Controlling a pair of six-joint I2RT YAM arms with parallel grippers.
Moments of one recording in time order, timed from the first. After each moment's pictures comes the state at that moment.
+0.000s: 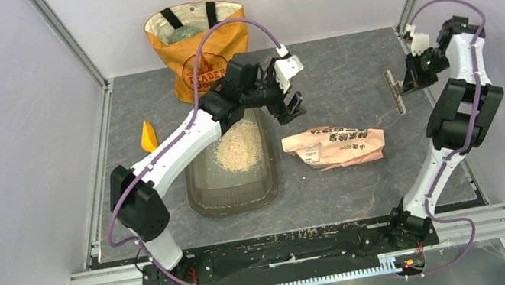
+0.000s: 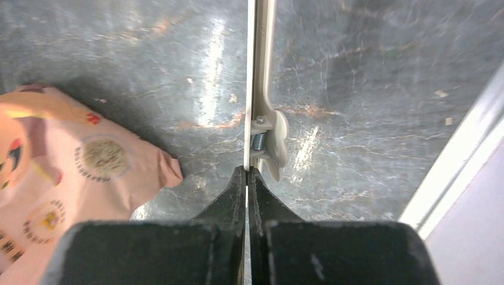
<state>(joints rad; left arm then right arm) -0.75 1.73 1.58 -0.31 0.47 0.34 -0.48 2.07 1.82 -1.15 -0.50 -0.55</state>
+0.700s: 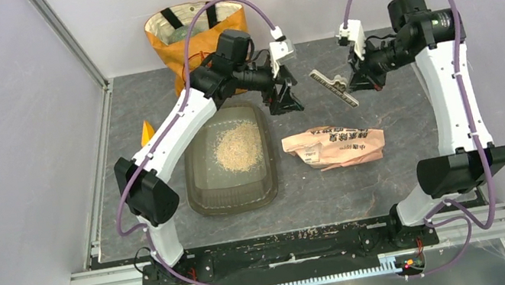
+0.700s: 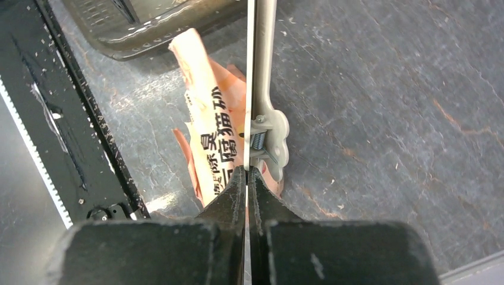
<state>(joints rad) -0.66 1.87 1.95 -0.61 0.84 0.38 -0.03 1.59 1.99 -1.54 -0.75 -0.98</state>
